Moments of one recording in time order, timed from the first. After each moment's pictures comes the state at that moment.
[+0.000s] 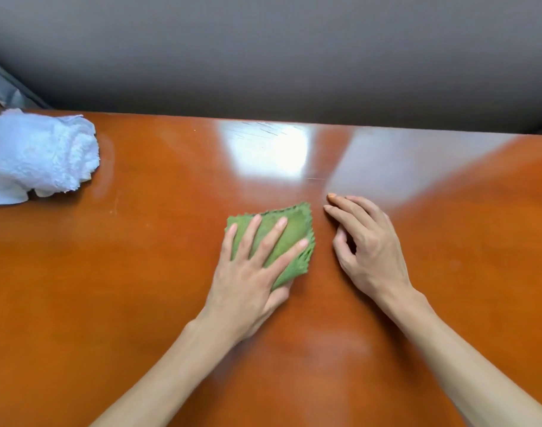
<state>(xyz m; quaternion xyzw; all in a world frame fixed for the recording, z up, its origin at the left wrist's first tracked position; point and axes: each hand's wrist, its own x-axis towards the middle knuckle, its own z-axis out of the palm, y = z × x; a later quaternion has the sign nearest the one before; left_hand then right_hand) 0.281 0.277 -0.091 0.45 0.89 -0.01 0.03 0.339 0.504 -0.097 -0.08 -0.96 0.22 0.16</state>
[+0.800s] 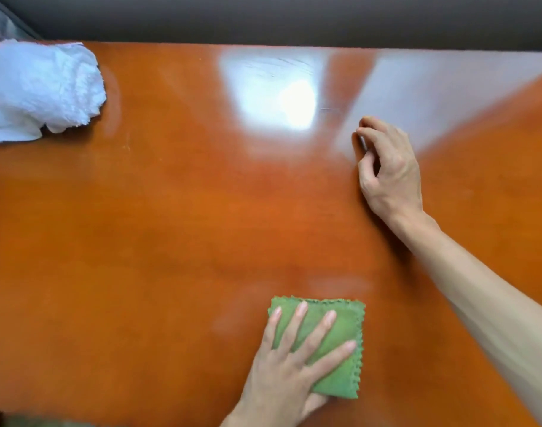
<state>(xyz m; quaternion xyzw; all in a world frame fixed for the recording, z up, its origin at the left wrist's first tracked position) 0.488 0.214 -0.085 0.52 0.84 -0.06 0.13 0.337 0.505 -0.101 -0.15 -0.93 0.27 0.18</state>
